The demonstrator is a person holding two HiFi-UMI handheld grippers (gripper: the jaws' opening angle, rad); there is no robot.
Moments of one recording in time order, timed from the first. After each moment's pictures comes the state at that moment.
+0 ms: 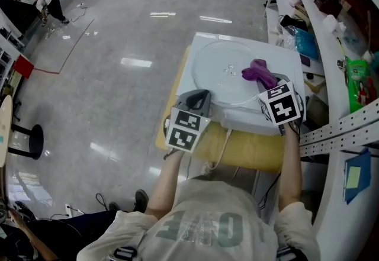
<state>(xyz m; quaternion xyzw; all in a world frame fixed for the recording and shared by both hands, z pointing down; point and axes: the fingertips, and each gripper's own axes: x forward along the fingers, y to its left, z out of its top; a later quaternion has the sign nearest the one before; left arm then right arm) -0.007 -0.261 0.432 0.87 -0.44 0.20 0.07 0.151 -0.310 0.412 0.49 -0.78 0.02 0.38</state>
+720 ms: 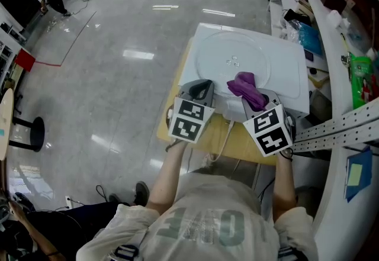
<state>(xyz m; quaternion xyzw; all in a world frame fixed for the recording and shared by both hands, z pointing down) -0.004 -0.263 0.433 0.87 -0.45 0.19 0.07 0.083 -0.226 0.416 0.41 -0.83 -0.01 0.38</state>
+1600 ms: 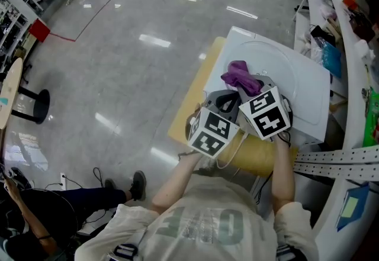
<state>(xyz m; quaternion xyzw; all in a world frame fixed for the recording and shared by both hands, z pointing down) 0.002 -0.262 0.436 0.88 -0.43 0.18 0.08 -0.014 -0.298 0.420 0.33 -0.87 -0.02 0.38</state>
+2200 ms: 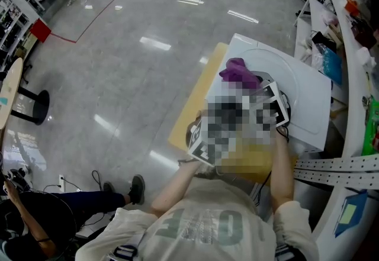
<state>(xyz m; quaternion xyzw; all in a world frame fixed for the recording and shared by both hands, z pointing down) -0.002 -0.263 0.434 0.88 -0.43 0.18 0.08 -0.031 -0.335 0.413 0.33 -0.87 -0.03 0.36</state>
